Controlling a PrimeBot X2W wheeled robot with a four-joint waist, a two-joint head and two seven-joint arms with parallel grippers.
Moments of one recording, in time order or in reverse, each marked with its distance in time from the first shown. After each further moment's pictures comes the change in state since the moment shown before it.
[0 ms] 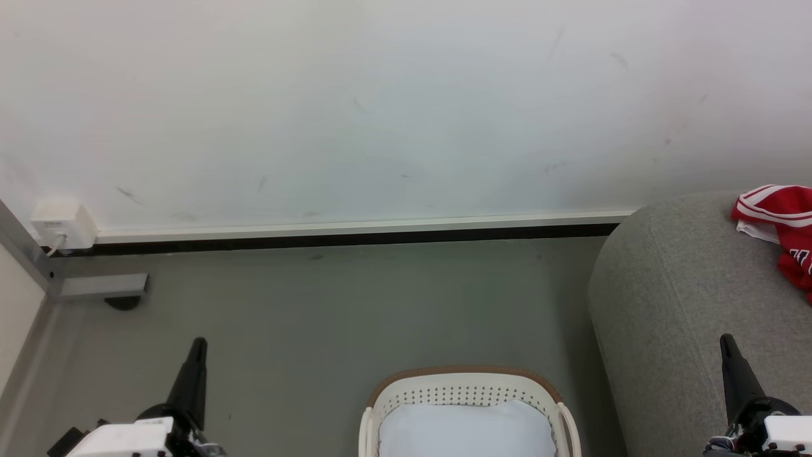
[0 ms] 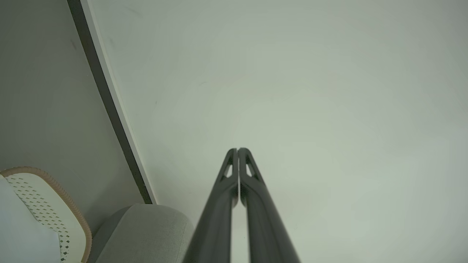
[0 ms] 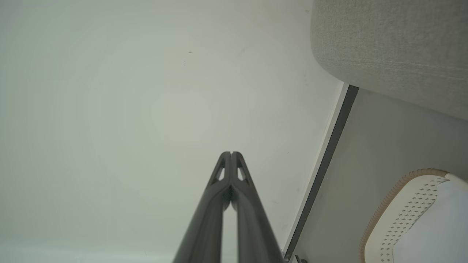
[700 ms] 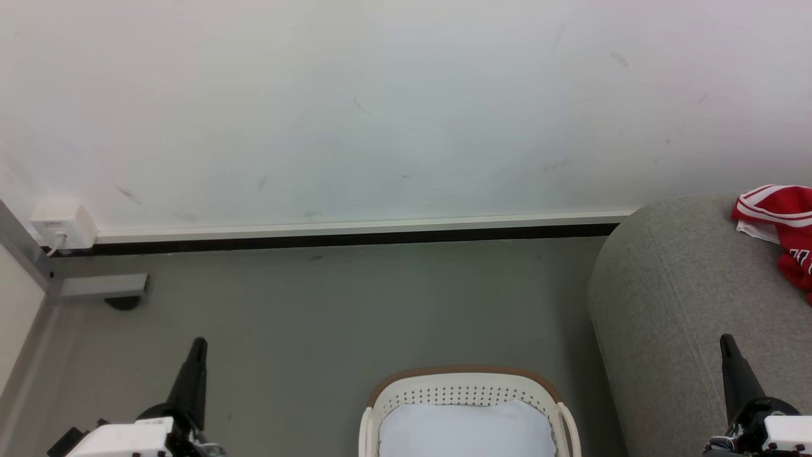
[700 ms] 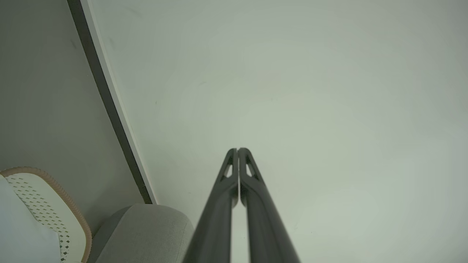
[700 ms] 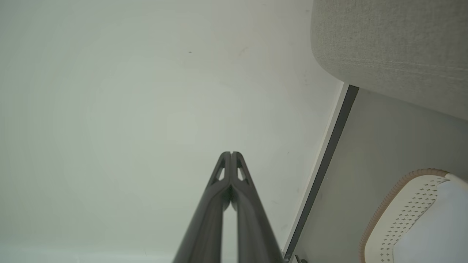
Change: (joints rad) left arm 0.000 0.000 0.000 0.000 0.000 0.000 0.000; right arm 0.000 0.000 0.000 0.000 0.000 0.000 0.000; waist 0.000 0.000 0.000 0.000
